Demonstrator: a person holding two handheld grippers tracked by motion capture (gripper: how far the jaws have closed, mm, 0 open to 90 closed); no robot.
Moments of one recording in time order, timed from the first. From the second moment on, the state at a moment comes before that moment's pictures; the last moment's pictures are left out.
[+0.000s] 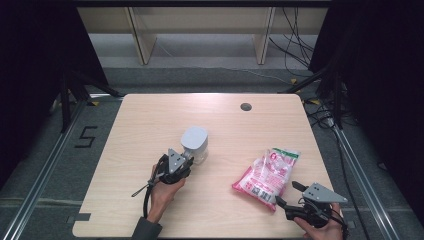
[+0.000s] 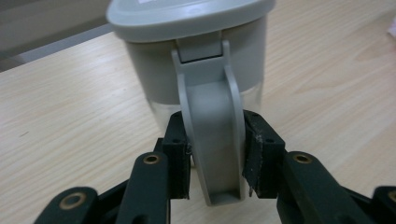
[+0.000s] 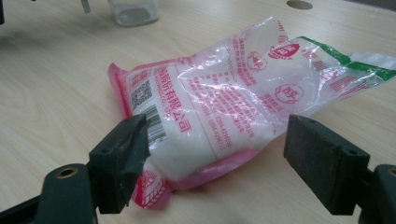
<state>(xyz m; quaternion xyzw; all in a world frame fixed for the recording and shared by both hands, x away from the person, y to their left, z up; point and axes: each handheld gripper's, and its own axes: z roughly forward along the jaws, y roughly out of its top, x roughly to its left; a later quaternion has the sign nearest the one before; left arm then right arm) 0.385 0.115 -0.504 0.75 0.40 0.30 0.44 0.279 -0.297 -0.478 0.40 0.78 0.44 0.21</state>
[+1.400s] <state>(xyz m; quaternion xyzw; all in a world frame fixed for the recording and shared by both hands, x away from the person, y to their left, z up) 0.405 0.146 -0.516 0.70 0.46 0.31 0.45 0.278 -0.296 -0.478 0.39 0.79 0.43 0.21</state>
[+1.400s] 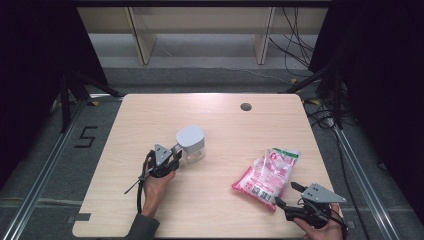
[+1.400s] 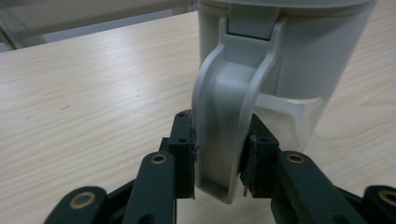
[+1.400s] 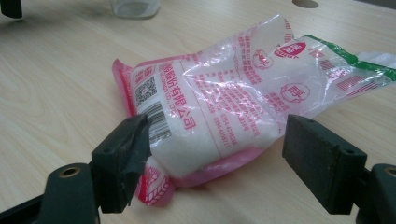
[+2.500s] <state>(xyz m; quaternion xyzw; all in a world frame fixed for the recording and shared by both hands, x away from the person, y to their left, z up) 0.383 0.128 -0.515 0.75 0.37 0.26 0.48 0.276 -0.295 -0.478 0.38 0.79 0.43 0.22</state>
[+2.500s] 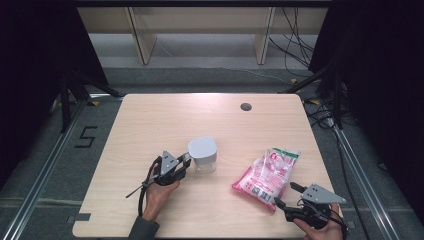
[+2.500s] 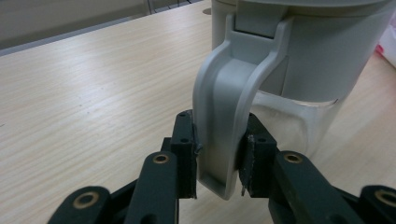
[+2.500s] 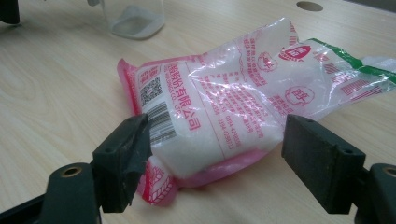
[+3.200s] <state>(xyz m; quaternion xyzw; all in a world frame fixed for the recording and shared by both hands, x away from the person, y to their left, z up) 0.385 0.126 -0.520 0.76 0.36 0.27 0.48 0.277 -0.295 -0.478 0.37 0.79 0.43 0.22</state>
